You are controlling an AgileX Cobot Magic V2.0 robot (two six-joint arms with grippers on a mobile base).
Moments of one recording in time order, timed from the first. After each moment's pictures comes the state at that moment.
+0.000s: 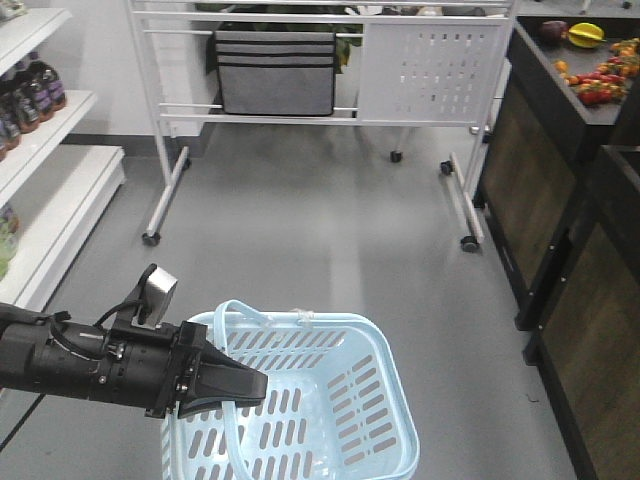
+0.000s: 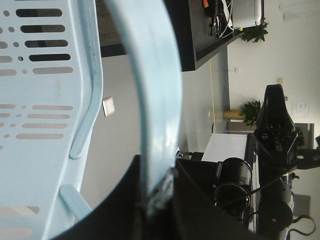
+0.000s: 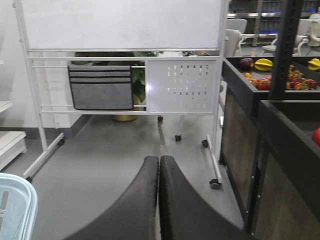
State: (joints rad) left arm -0.15 1.68 -0.69 -1.53 1.14 0.95; right arm 0.02 -0.01 0.03 -0.11 0.11 0.12
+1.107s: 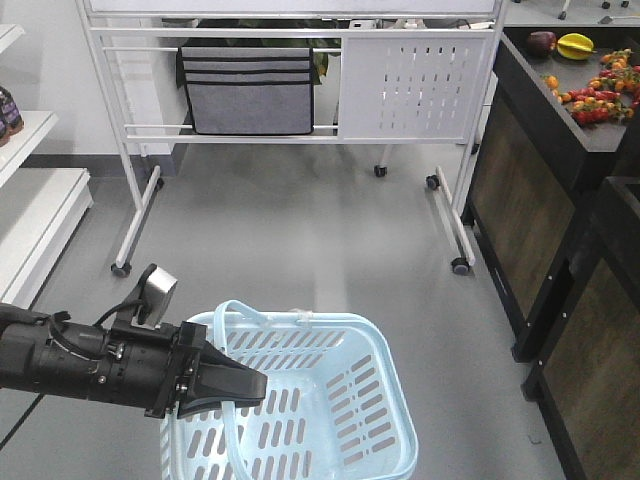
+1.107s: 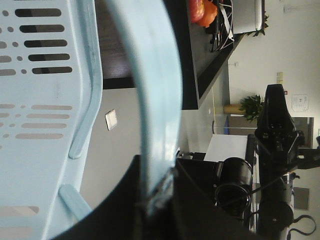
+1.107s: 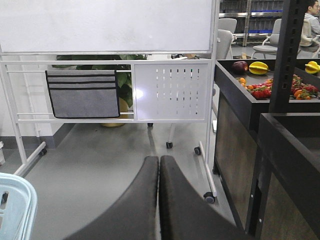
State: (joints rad) left arm -0.15 1.68 -0.69 -1.53 1.14 0.95; right arm 0.02 -0.01 0.03 -0.11 0.11 0.12
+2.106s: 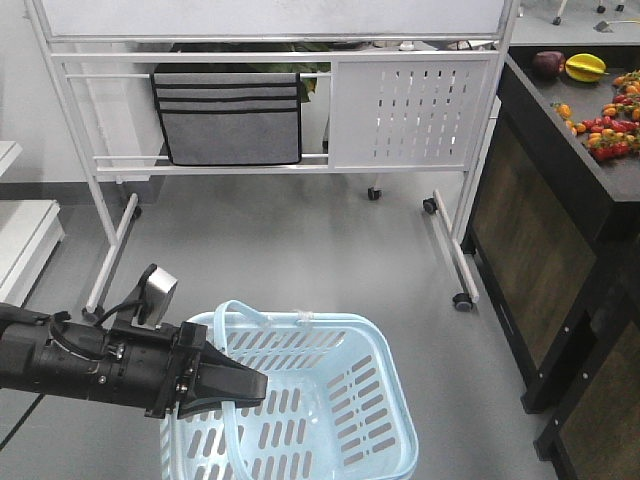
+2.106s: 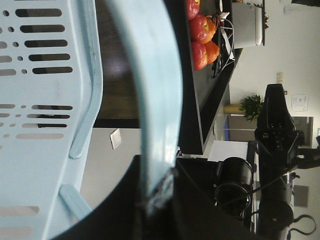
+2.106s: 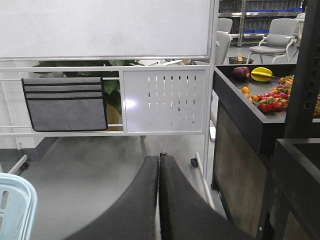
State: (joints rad) left arm -0.15 1.68 -0.69 -1.53 1.14 0.95; right arm 0.02 -0.01 0.03 -0.11 0.11 0.12
